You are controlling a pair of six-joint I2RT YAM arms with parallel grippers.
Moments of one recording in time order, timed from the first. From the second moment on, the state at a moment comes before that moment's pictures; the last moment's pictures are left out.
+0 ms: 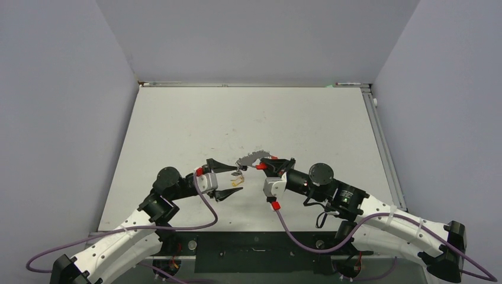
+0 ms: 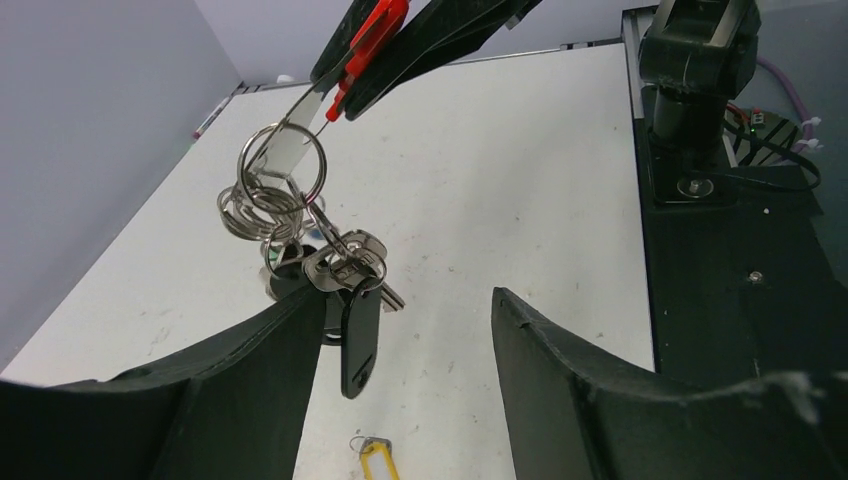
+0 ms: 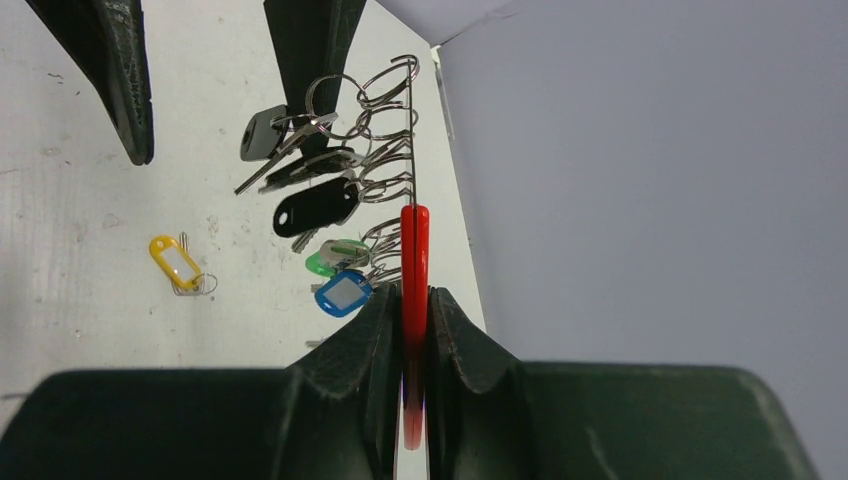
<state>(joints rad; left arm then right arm) -0.68 0.64 0.36 0.32 0.65 0.21 1.04 0.82 0.65 0.06 -0.09 -0.93</state>
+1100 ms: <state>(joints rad) -0.72 0.71 0.35 0.44 0.47 -0.10 1.06 0.83 0.67 0.06 -0.09 -0.92</state>
